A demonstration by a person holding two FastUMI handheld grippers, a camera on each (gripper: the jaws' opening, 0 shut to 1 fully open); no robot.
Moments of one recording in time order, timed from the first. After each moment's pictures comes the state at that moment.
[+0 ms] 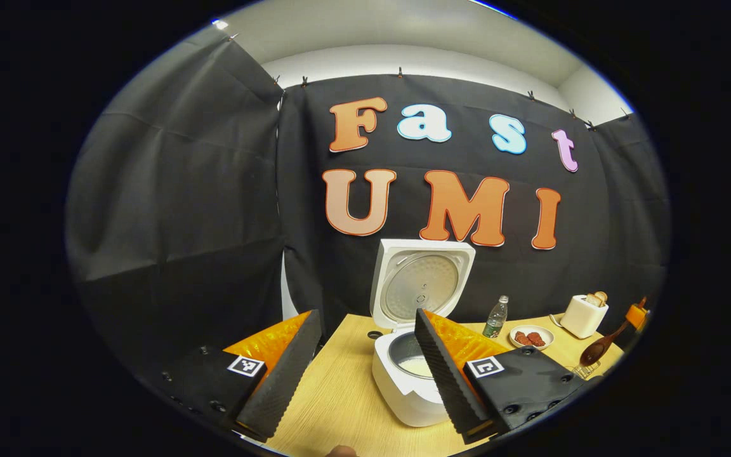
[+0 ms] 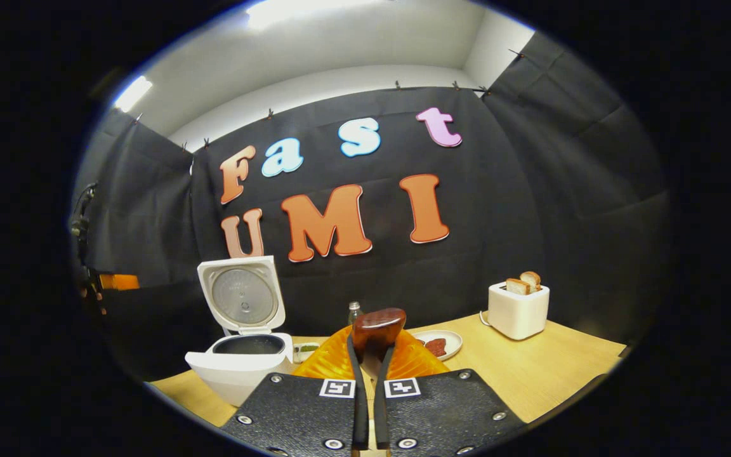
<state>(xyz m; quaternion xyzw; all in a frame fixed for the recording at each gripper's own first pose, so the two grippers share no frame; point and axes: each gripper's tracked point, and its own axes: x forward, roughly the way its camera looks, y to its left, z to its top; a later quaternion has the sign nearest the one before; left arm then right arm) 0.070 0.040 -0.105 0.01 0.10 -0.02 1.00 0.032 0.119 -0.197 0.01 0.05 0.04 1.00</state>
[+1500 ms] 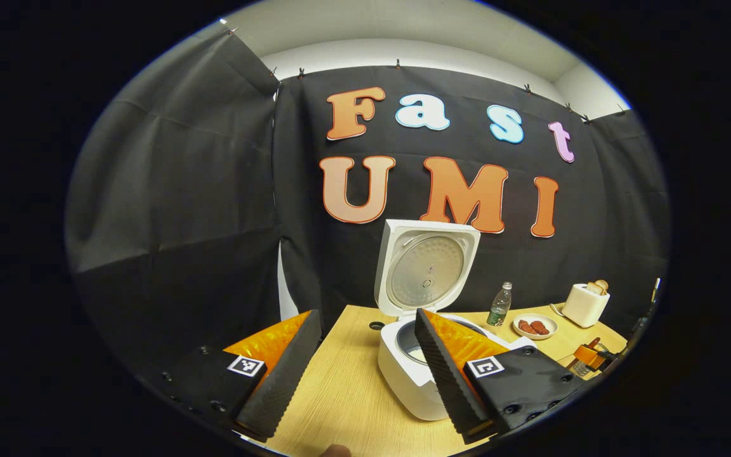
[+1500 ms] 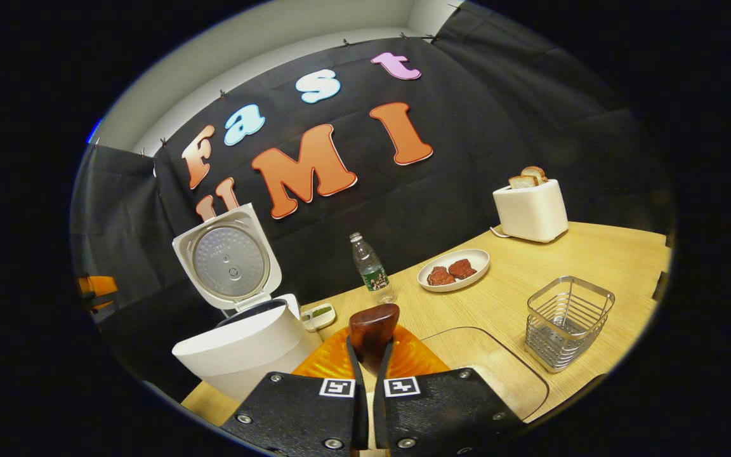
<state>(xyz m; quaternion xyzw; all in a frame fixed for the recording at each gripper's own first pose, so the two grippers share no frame) 0.078 0.057 -0.138 0.02 0.11 -0.03 0.99 0.053 0.165 -0.331 0.16 0.14 0.00 0.98</state>
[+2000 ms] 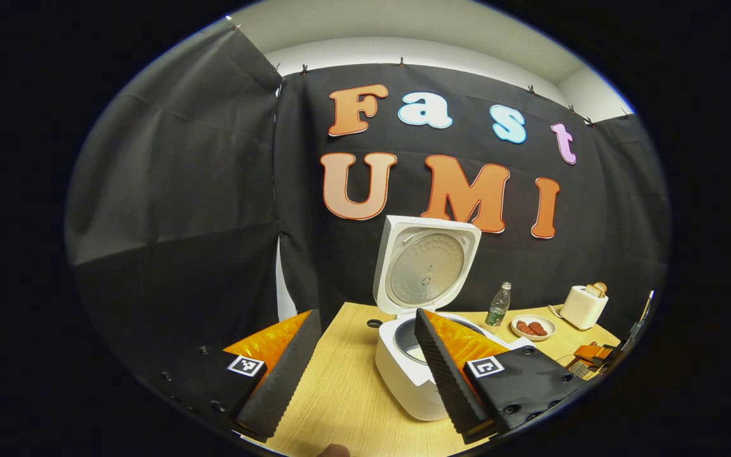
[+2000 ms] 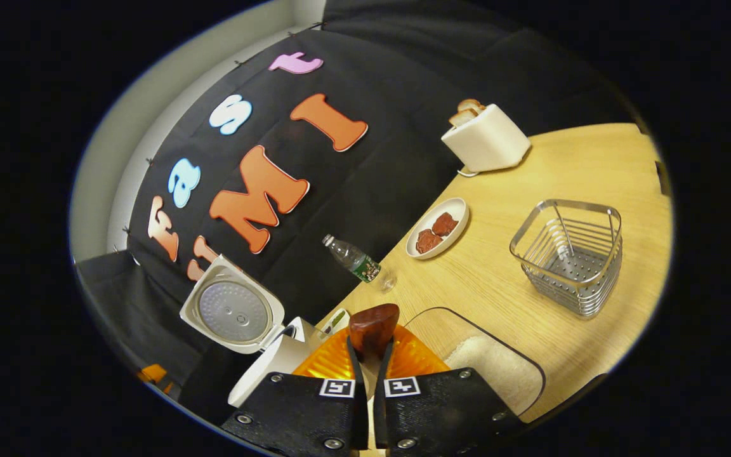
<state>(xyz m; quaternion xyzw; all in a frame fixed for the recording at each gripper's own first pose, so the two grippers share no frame) 0.082 0.060 -0.141 0.01 0.11 -0.03 0.99 0.056 0.141 -0.353 0.38 0.19 -0.04 0.90</state>
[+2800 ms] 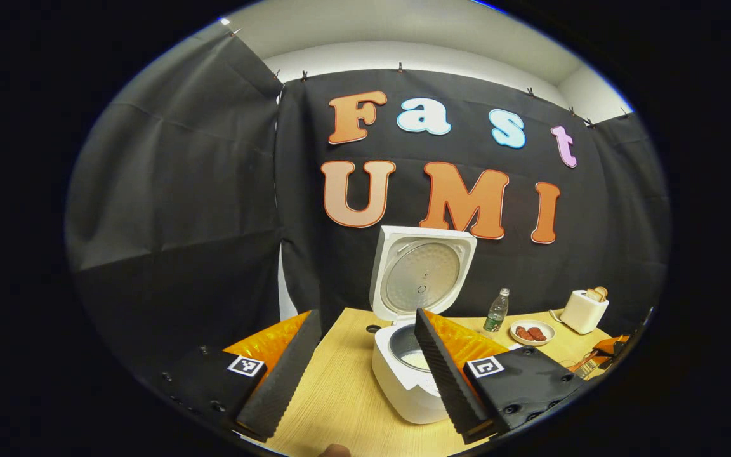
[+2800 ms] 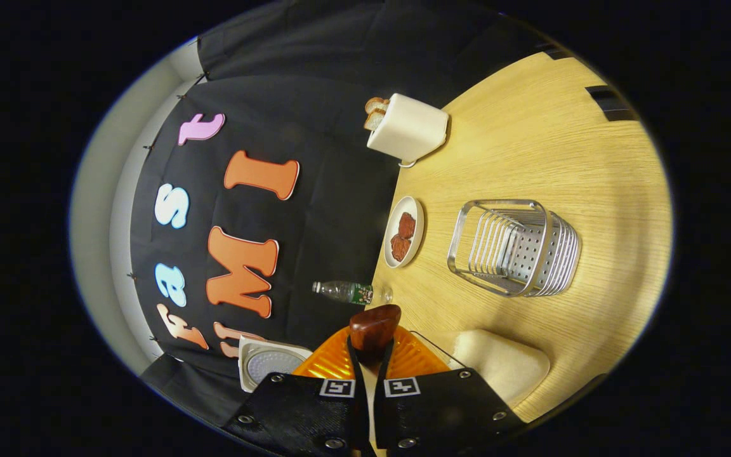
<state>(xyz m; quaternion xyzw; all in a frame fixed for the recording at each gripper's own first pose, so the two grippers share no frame) 0.076 0.043 -0.125 0.01 0.10 -0.02 0.99 0.049 0.077 -0.323 0.56 0.18 -0.11 0.80</state>
